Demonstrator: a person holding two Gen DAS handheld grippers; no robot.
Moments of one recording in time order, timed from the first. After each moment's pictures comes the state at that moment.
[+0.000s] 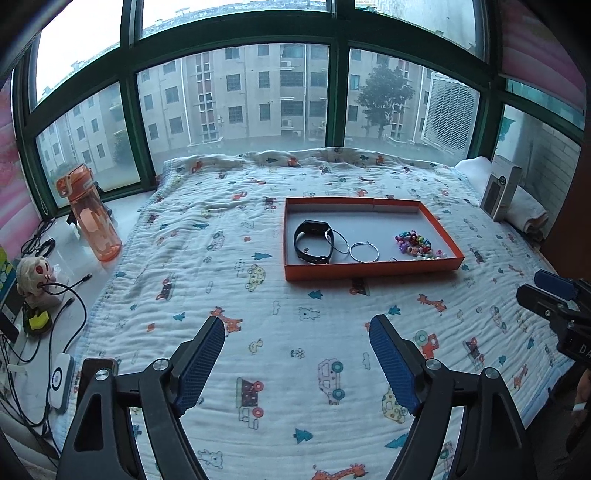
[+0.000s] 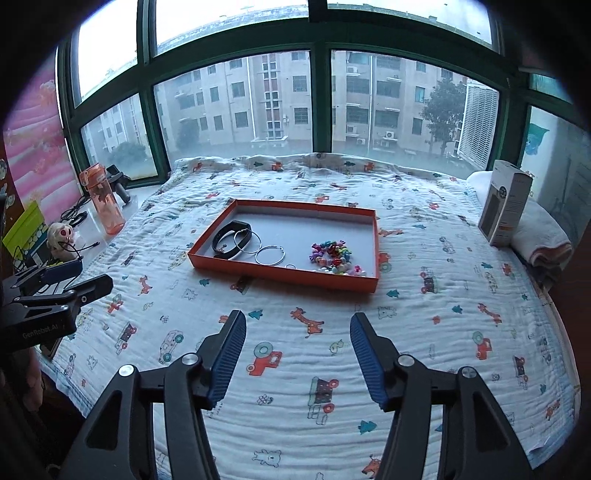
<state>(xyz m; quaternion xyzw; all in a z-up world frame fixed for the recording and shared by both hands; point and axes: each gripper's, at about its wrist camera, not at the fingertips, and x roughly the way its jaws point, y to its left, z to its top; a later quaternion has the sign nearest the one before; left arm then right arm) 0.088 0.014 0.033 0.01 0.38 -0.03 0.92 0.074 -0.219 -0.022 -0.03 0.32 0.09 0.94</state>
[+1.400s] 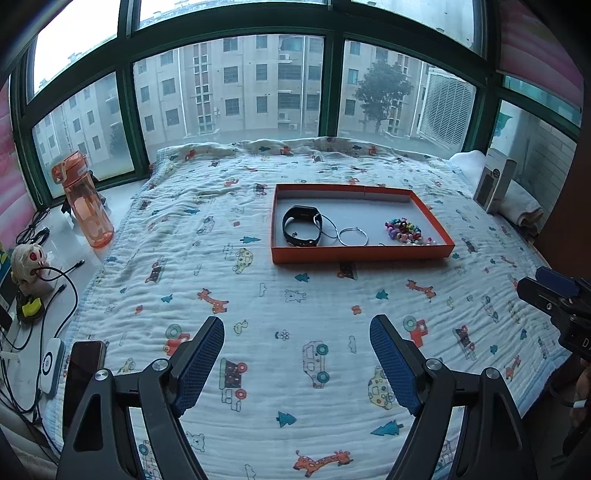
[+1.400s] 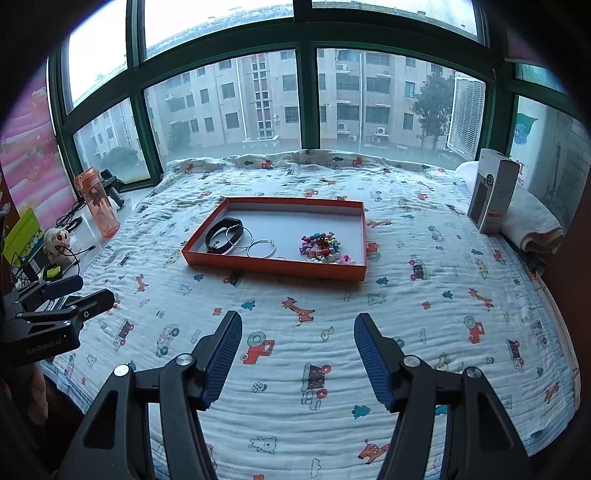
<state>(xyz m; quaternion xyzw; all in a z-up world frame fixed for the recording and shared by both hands) 0.078 0.004 0.022 0.00 0.40 -0.04 0.92 0.066 -0.225 -0.024 -0.02 0.33 0.08 0.94</state>
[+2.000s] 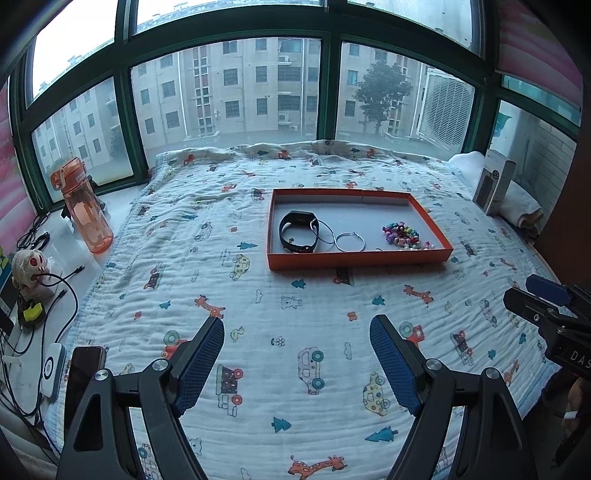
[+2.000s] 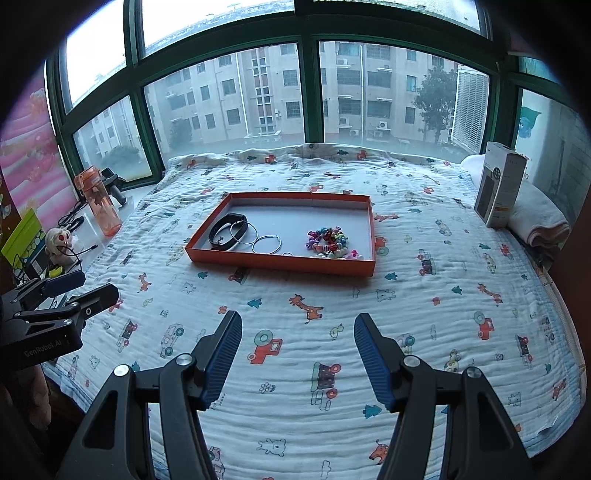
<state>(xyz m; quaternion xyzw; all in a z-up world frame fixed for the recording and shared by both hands) 0.082 -0.001 0.026 0.01 0.40 -0.04 0.92 0.069 -0.219 -0.028 -0.01 0.34 0.08 0.94</state>
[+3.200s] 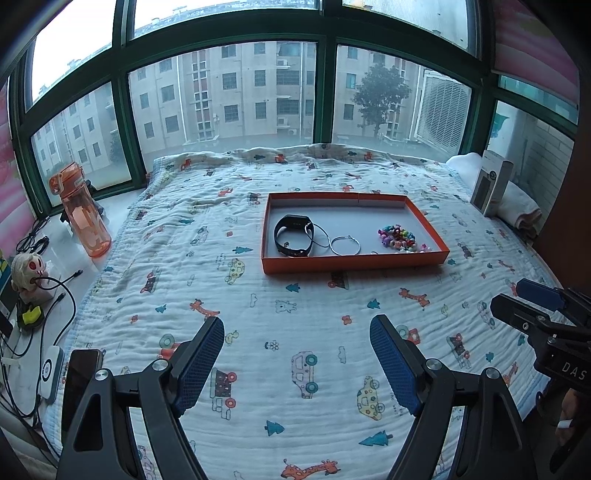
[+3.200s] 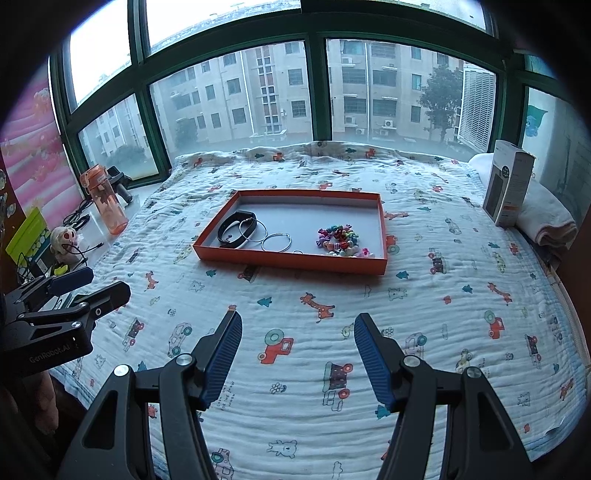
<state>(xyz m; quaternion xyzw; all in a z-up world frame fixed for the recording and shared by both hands) 0.083 -0.007 0.027 0.01 0.39 -0.05 0.92 0.071 -0.212 -0.030 -0.01 0.34 0.10 0.93</state>
